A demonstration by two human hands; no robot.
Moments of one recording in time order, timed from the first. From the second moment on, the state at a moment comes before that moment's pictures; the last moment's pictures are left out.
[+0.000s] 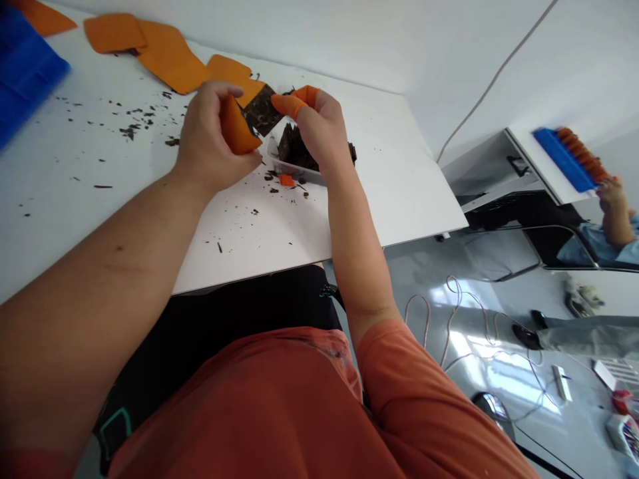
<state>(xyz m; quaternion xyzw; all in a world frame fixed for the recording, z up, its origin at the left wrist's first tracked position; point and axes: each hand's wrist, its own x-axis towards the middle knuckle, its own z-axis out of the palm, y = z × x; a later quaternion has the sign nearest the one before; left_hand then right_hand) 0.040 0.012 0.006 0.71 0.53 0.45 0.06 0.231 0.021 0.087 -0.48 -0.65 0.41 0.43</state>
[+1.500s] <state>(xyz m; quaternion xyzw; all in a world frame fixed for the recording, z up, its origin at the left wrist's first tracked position) 0.042 0.034 -0.006 0.68 0.55 0.49 0.01 0.191 0.010 0.055 -0.38 -0.63 0.33 0.60</state>
